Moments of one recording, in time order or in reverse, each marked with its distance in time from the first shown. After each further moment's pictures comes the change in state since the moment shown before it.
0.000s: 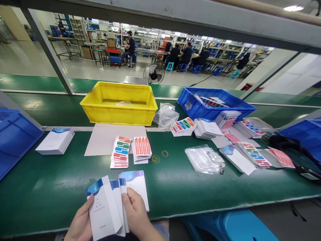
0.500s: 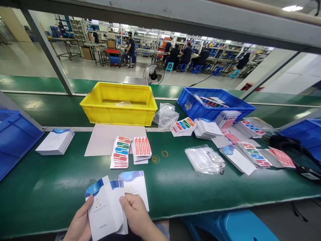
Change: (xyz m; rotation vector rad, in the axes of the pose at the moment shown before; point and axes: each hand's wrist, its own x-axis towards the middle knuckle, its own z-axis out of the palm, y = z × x) left_hand -0.001 0.001 -0.003 0.105 0.013 0.054; right_hand 0.001 0.002 -0.007 -0.014 -0.144 0.065
